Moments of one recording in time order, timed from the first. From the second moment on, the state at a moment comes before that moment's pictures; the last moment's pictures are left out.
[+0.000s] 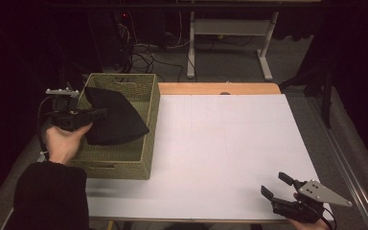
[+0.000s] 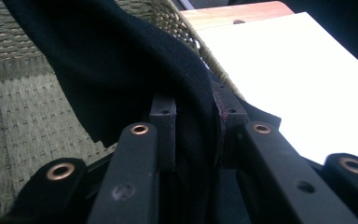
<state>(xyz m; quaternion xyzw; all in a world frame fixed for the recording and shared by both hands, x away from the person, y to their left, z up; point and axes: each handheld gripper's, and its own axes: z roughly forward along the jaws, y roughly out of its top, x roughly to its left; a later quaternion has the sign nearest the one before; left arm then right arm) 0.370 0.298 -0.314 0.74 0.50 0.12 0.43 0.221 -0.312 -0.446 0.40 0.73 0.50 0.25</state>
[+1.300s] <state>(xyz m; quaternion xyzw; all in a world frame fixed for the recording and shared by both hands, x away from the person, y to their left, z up) 0.409 0.276 -0.353 0.77 0.50 0.11 0.38 0.221 -0.311 -0.446 0.40 0.73 0.50 0.25</state>
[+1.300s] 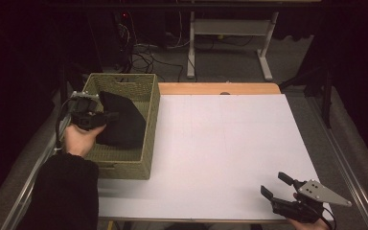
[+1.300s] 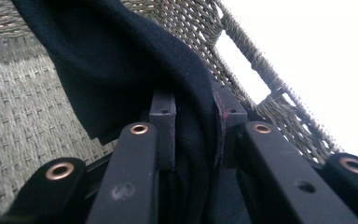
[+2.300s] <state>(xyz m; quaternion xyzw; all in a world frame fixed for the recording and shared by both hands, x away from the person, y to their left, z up) 0.437 0.264 -0.382 0.79 0.52 0.10 0.32 0.221 -0.313 -0.446 0.41 0.72 0.50 0.25</state>
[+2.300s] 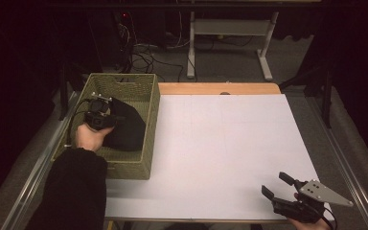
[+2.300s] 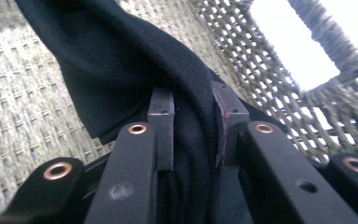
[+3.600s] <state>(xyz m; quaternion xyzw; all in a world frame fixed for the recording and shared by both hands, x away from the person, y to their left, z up) 0.383 0.281 -0.348 0.75 0.51 0.19 0.38 0.221 -0.311 -0.445 0.40 0.73 0.50 0.25</state>
